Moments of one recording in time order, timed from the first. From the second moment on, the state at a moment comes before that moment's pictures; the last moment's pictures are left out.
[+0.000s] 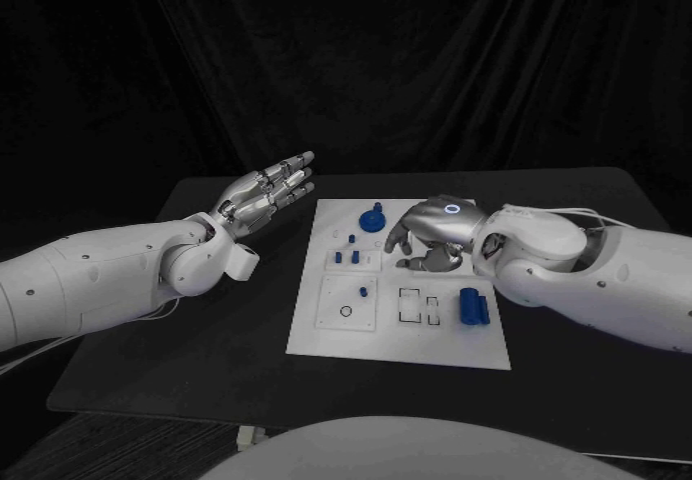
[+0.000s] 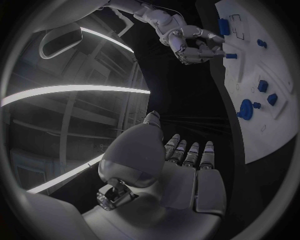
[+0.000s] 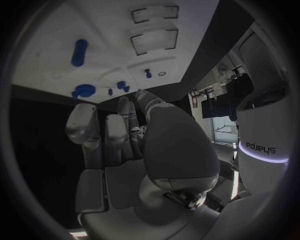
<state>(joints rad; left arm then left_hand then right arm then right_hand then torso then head) 1.18 -0.90 -0.21 1.34 -0.17 0.11 0.68 1.36 0.23 -0.24 0.27 0.44 0.20 0.03 0.02 0.03 0.00 0.02 0.10 0.02 0.00 0.11 0.00 0.00 0.14 0.00 0.18 0.00 0.00 1.29 -0.74 -0.20 1.58 -1.73 -0.27 0.01 1.40 -0.16 0.29 0.19 0.24 0.97 0.08 0.19 0.18 0.95 0.02 0.71 0.47 1.41 -0.05 1.28 0.98 0.09 1.40 0.06 1.06 1.31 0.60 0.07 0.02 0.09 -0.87</state>
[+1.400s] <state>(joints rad) 1.18 -0.89 -0.21 1.34 -0.17 0.11 0.68 1.37 0.23 -0.23 0.27 0.45 0.20 0.03 0.03 0.03 0.00 0.02 0.11 0.02 0.00 0.12 0.00 0.00 0.14 0.00 0.19 0.00 0.00 1.29 -0.76 -0.21 1.45 -1.76 -0.16 -0.03 1.37 -0.19 0.19 0.28 0.09 0.89 0.11 0.11 0.19 0.84 0.07 0.54 0.38 1.42 -0.02 1.30 1.00 0.09 1.41 0.09 1.07 1.31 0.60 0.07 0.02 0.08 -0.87</state>
